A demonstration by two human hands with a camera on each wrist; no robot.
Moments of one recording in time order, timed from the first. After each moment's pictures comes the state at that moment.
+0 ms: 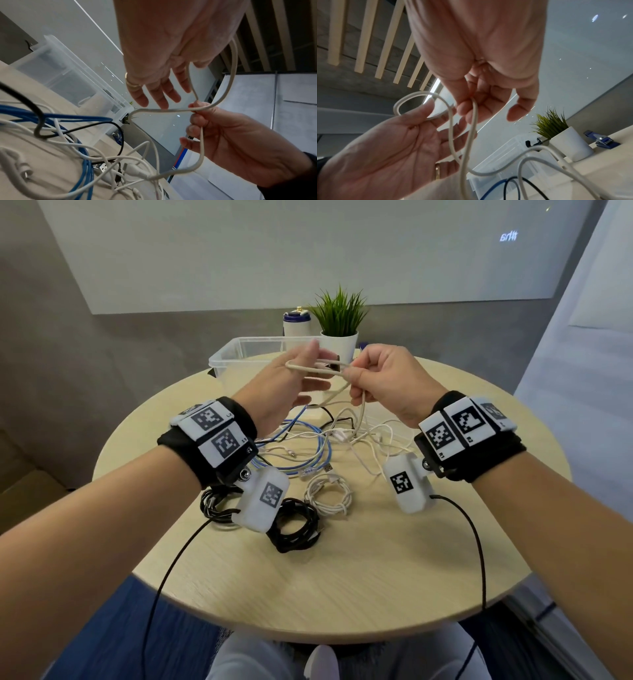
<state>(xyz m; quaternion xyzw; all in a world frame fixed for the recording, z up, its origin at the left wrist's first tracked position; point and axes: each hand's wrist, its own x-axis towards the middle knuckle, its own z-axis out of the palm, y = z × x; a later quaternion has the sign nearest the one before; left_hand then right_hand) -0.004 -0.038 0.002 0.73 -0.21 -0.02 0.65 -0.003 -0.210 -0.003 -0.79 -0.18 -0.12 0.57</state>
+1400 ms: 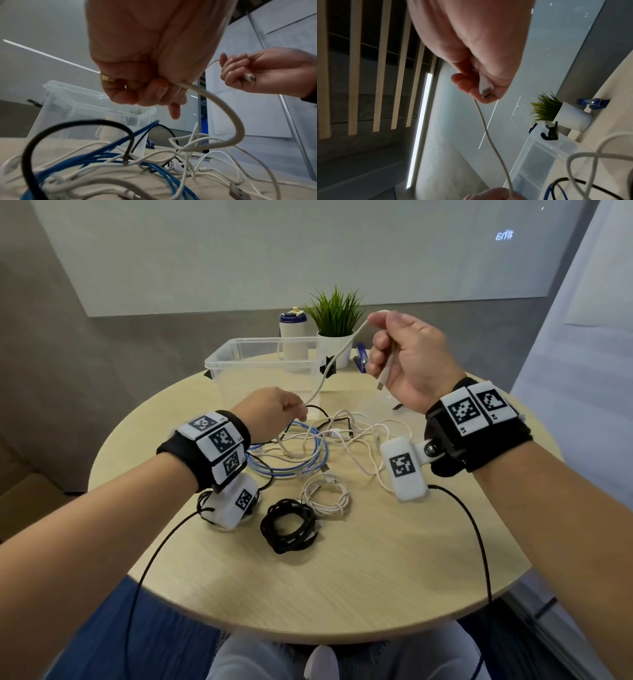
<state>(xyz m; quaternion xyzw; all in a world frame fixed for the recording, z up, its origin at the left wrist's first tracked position) 0.017 -0.015 -0.021 0.96 -0.18 0.05 0.19 0.000 -0.224 0.015 -0.54 -0.15 -0.09 0.82</state>
